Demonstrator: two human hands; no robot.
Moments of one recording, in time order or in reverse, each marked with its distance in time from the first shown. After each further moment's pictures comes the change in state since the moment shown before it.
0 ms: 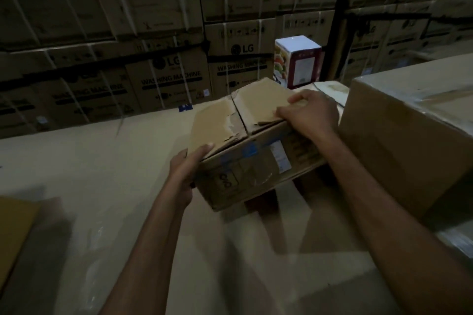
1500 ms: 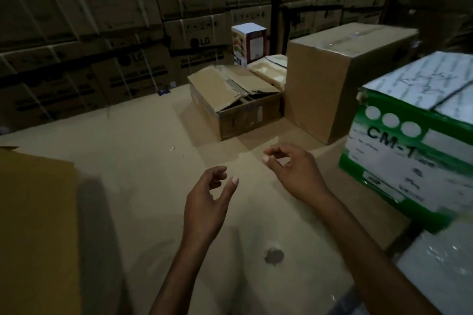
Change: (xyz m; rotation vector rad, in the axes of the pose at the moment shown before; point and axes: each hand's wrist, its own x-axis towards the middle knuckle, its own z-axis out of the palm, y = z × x) left_hand -0.288 -0.118 -0.155 0.409 -0.259 0.574; right_hand -0.393 0.011 -0.060 0.127 -0.104 -0.051
